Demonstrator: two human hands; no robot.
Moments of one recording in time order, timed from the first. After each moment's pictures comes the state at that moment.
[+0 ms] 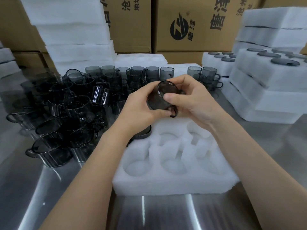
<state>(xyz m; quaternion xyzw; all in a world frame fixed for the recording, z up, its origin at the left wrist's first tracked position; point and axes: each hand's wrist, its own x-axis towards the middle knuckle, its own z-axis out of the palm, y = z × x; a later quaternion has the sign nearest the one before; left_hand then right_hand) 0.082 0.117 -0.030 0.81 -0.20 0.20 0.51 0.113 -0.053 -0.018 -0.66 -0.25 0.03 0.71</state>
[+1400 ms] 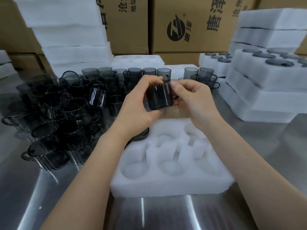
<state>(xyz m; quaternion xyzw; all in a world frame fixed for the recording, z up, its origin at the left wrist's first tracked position) 0.081 0.115 -0.032 0.77 -0.27 0.25 0.52 0.116 -0.050 -0.021 -0.67 -0.18 -0.09 0.72</state>
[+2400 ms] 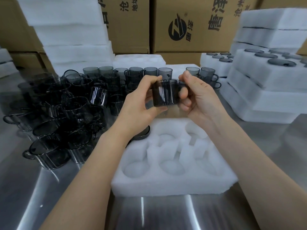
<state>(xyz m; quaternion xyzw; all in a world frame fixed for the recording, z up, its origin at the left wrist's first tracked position) 0.082 0.116 -0.033 0.79 -0.24 0.21 0.52 0.115 -0.052 -0.014 -0.51 -0.17 0.04 0.84</state>
